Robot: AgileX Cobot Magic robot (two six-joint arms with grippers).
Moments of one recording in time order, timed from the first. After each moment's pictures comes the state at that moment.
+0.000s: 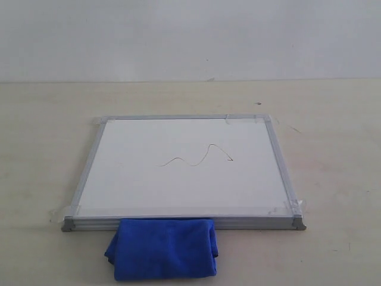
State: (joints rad) left arm 0.07 0.00 0.00 -0.04 0.31 0.01; right arm 0.08 0.03 -0.46 0.22 0.22 0.09
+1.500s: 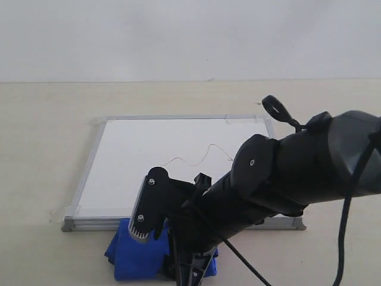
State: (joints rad) left arm 0.07 0.00 0.00 -0.04 0.31 0.01; right arm 0.73 1.79 -0.85 0.95 0.29 -1.46
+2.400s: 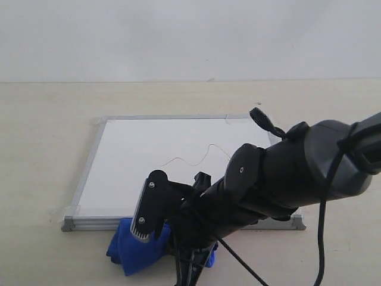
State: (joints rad) left arm 0.07 0.00 0.00 -0.04 0.31 0.01; right arm 0.73 1.88 -0.86 0.95 0.21 -1.50
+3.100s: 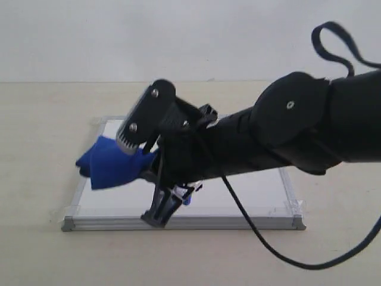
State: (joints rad) left arm 0.07 0.00 0.00 -0.04 0.31 0.01; right arm 0.72 1.60 -0.92 0.95 0.15 -1.32
